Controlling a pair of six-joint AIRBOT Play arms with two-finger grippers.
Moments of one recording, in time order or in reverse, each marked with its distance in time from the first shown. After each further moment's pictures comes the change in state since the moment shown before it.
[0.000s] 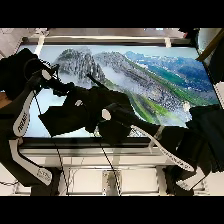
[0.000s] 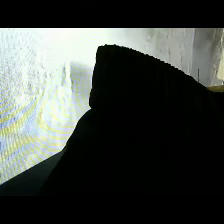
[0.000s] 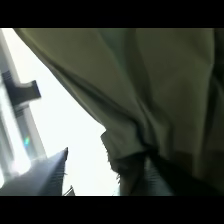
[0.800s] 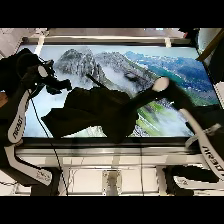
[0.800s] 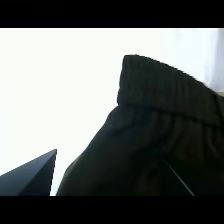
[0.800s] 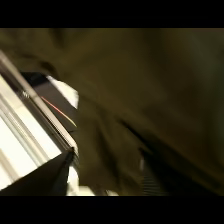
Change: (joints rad) left arm -0.007 0.077 0.000 0.158 -0.048 -0.142; right arm -0.430 0.329 -0.172 0.175 0.442 0.049
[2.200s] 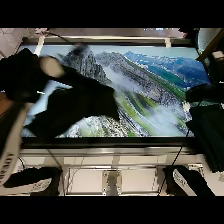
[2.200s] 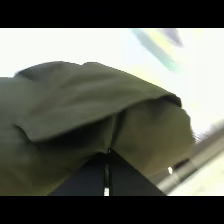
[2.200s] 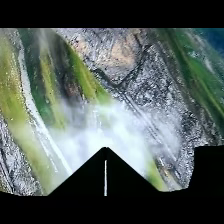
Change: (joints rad) left arm -0.551 0.322 0.007 -0.159 -0.098 0.145; right arm -0.604 0.564 -0.010 -0.417 0.105 0.058
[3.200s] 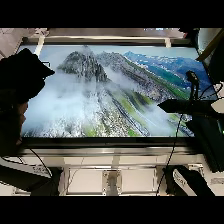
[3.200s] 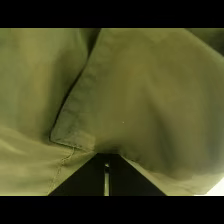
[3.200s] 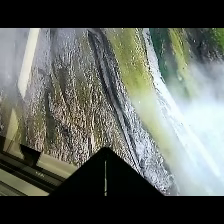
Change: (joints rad) left arm 1.095 -0.276 0.010 0.743 -0.184 -0.045; right arm 0.000 0.000 -0.362 0.512 -0.097 -0.007
